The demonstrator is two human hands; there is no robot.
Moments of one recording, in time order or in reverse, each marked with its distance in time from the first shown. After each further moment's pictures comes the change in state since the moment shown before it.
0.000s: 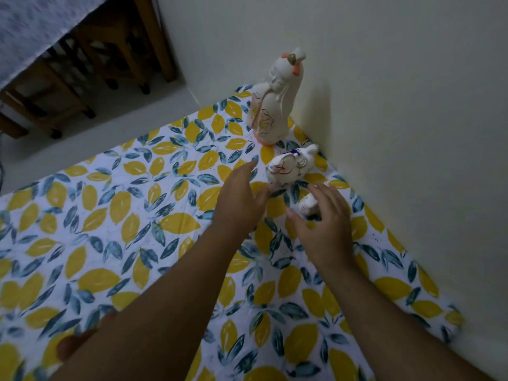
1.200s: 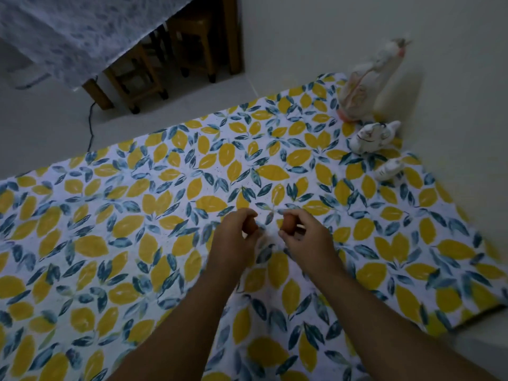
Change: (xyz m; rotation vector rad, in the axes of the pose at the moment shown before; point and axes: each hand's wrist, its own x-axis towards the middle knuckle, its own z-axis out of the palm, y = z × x) left_hand -0.209 -0.146 -0.102 -0.047 0.177 -0.047; right_hand -0.160 -0.151 0.047 0.320 -0.493 0.133
